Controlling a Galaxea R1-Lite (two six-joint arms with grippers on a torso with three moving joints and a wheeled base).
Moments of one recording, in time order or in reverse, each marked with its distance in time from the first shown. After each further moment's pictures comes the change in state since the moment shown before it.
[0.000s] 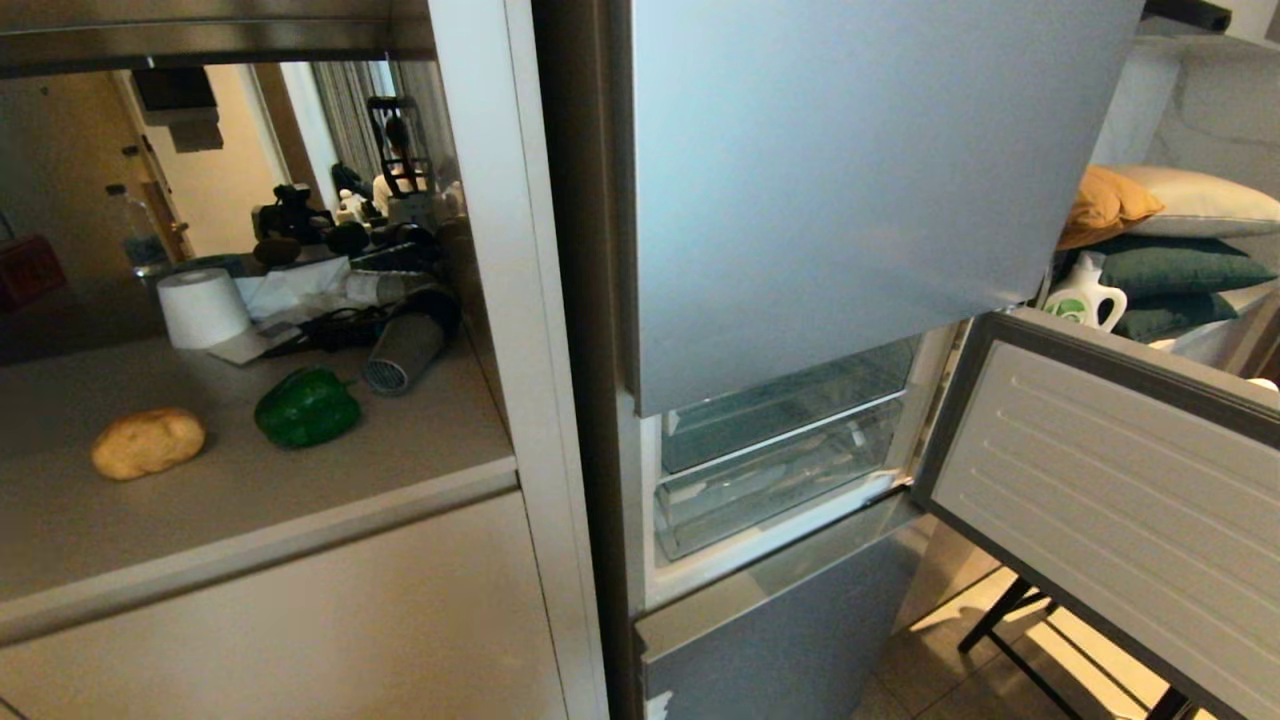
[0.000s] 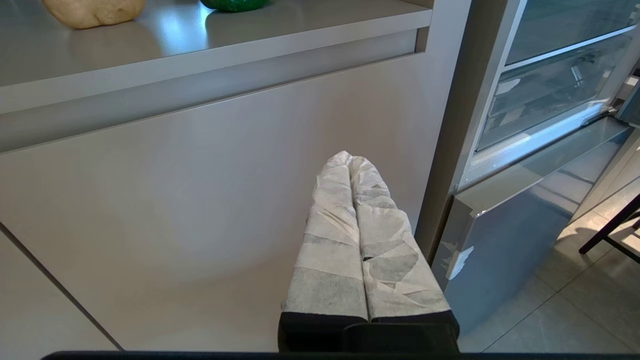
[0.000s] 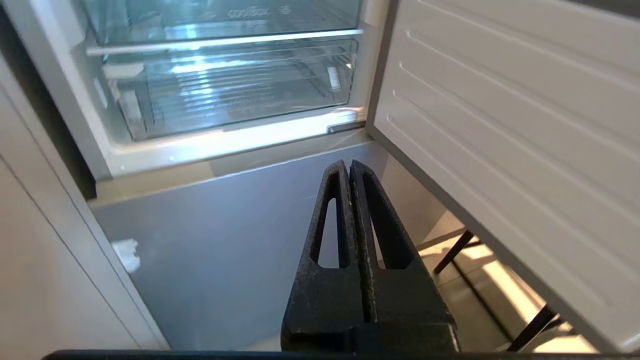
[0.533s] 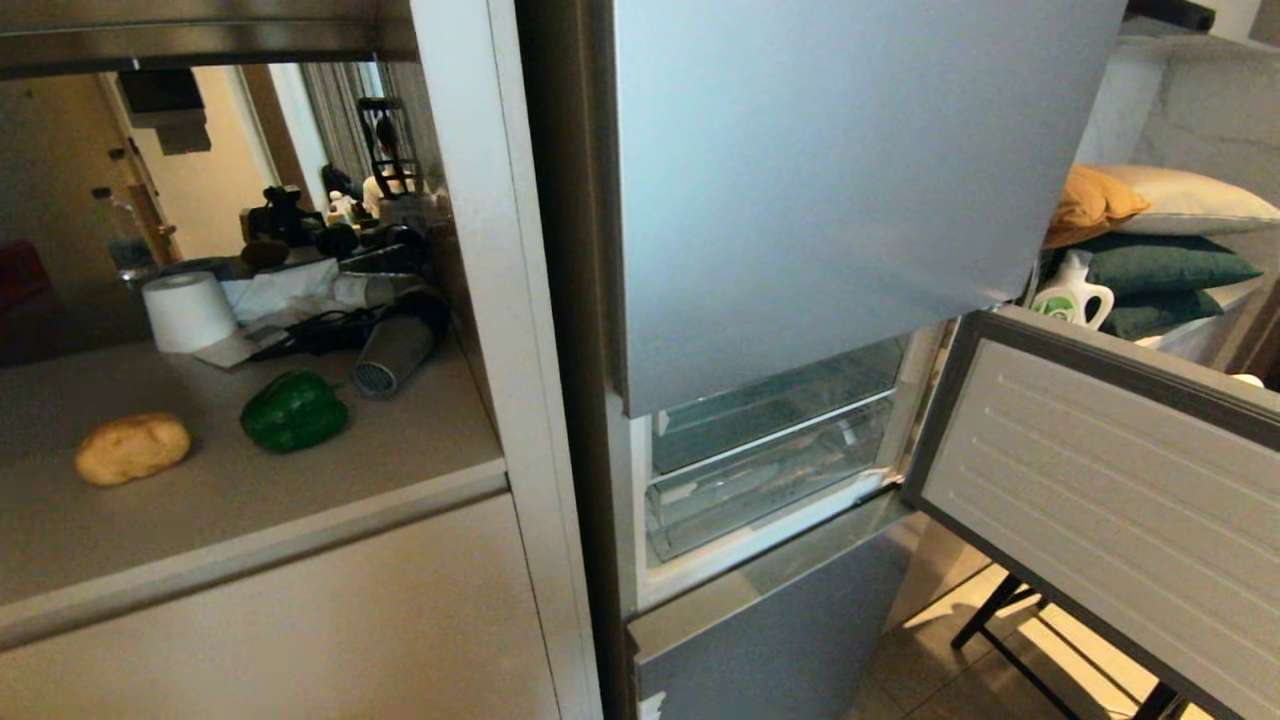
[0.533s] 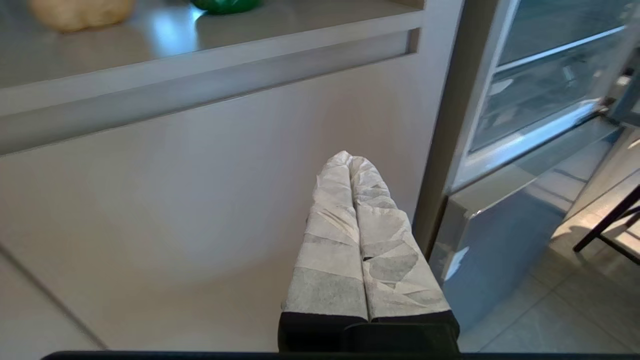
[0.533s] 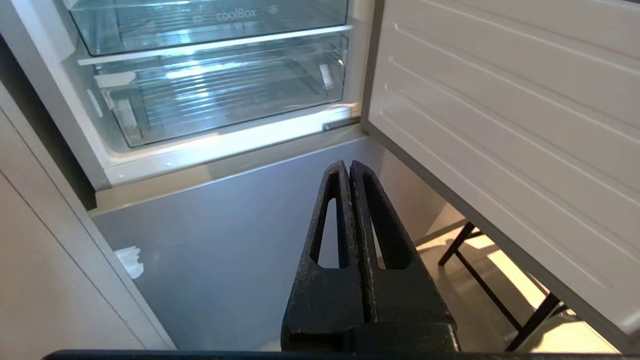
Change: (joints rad) left arm 0.001 0.000 0.000 -0.001 0.000 0.000; right arm 0.000 0.000 0.000 -0.001 -0.007 0.033
